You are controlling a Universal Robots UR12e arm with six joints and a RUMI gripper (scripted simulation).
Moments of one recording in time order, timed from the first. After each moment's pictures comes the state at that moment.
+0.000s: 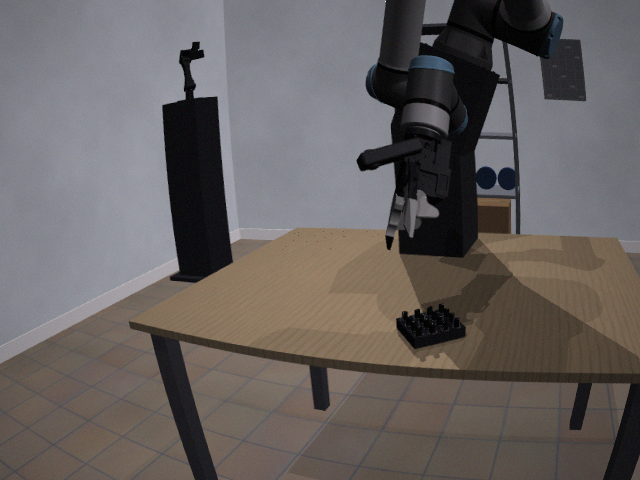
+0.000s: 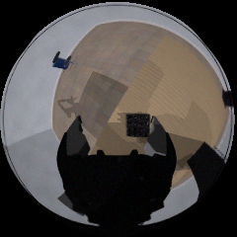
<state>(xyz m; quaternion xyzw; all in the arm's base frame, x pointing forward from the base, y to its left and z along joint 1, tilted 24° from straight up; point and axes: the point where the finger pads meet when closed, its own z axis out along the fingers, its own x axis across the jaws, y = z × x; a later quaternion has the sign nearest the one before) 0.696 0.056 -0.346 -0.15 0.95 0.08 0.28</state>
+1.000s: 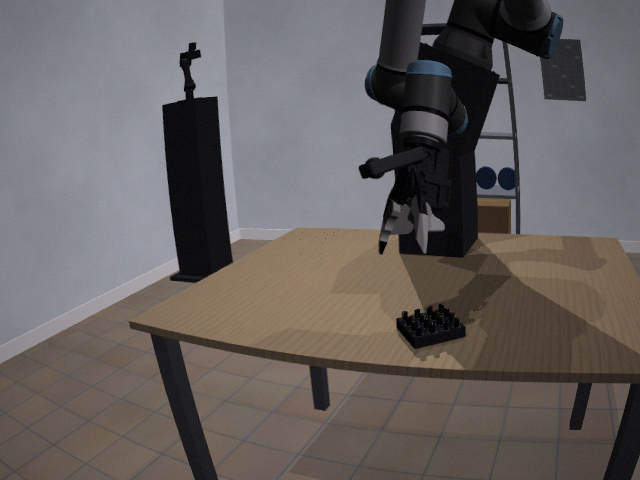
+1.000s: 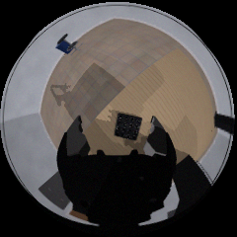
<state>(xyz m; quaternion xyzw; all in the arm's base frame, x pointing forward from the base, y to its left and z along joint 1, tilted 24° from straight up) 0.689 0.066 -0.363 -0.28 0.92 0.06 0.26</state>
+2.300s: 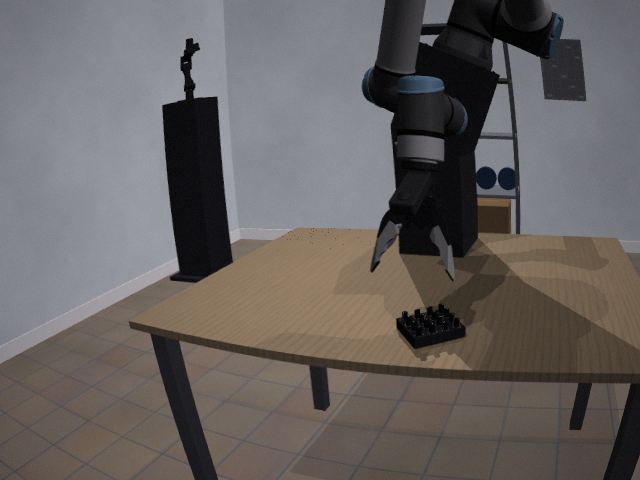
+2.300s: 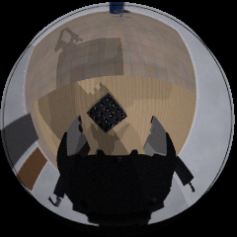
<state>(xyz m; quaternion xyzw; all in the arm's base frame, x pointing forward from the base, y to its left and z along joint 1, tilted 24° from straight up) 0.654 0.101 -0.410 -0.62 0.75 0.05 0.21</state>
